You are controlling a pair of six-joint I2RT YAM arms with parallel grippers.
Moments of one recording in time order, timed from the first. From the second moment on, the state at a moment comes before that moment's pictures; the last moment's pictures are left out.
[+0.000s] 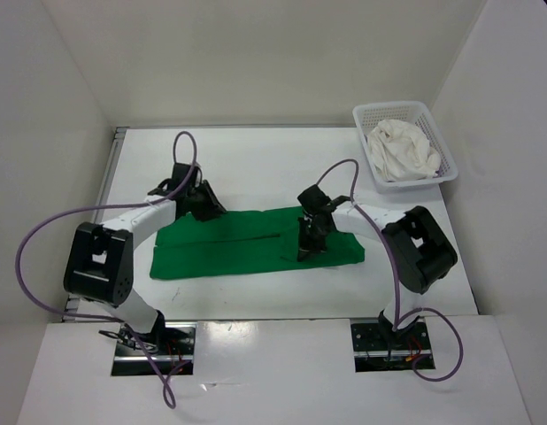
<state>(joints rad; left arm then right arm) -0.18 1.57 0.96 -0.28 0.20 -0.71 0.57 1.72 0.99 -0.54 -0.22 0.67</state>
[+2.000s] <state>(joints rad) -0.20 1.78 0.98 -0.18 0.26 -0.74 0.15 1.87 1.23 -0.38 0.04 0.60</state>
